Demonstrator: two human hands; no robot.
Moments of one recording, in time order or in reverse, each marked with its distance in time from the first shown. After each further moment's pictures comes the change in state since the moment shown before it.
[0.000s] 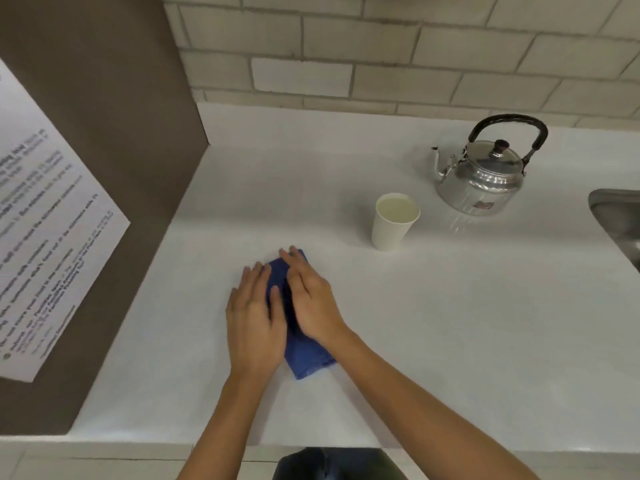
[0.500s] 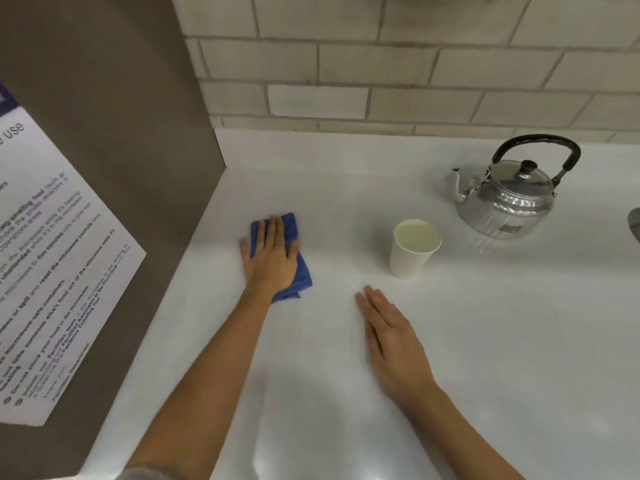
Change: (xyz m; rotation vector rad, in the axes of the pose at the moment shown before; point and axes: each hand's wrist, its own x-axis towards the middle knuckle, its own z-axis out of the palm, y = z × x) left_hand 0.171 -0.025 0.038 0.458 -0.198 0.000; right_hand -0.032 0.073 -0.053 -0.358 0.099 -0.010
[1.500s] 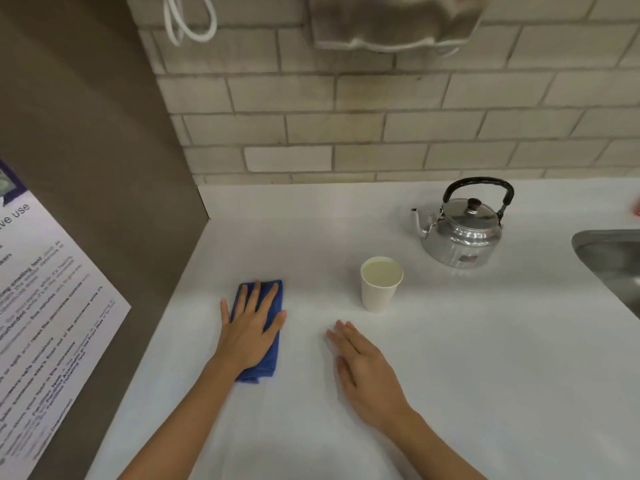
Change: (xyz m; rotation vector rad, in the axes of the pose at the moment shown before) left_hand -0.054 -0.013 -0.017 0.033 -0.093 0.235; right_hand 0.005 -0.008 -0.012 0.026 -0.033 -0.073
